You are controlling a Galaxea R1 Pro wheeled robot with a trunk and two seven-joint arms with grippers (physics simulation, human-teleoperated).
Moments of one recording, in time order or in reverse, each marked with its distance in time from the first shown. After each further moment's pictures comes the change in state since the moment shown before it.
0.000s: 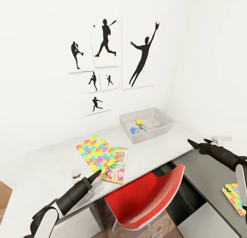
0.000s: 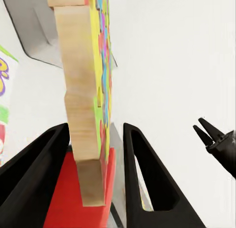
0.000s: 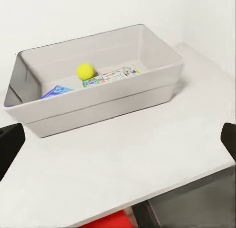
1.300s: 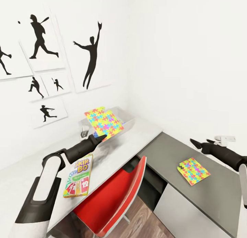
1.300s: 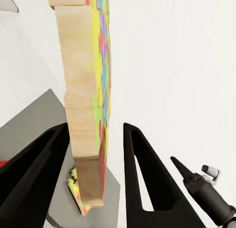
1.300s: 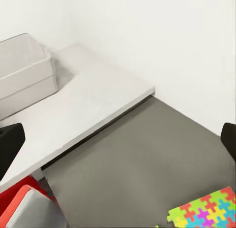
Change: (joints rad) left arm -0.430 -0.004 -0.030 -0.047 0.269 0.310 0.476; right arm -0.010 0.001 -0.034 0.000 -0.001 0.041 -0.001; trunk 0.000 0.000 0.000
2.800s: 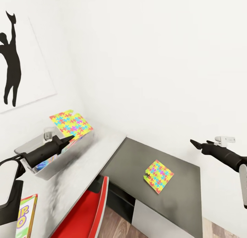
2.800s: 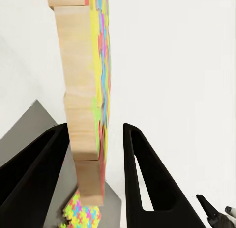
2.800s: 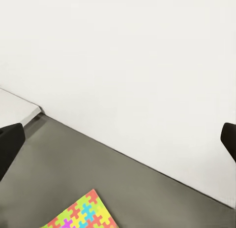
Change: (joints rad) left arm 0.026 0.165 0.334 0.002 0.104 0.164 0.014; right arm 0.000 0.005 -0.008 0.000 -0.002 0.023 0.003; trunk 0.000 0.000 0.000
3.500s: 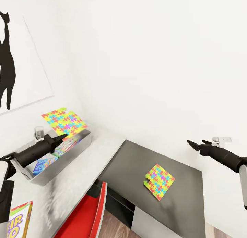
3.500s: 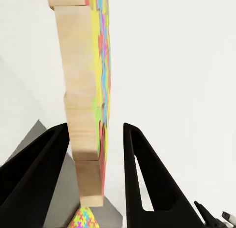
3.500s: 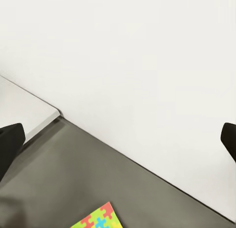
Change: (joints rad) left arm 0.002 0.056 0.037 0.003 0.045 0.001 -0.018; right arm 0.006 -0.001 0.000 0.000 0.001 -0.010 0.106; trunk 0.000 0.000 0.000
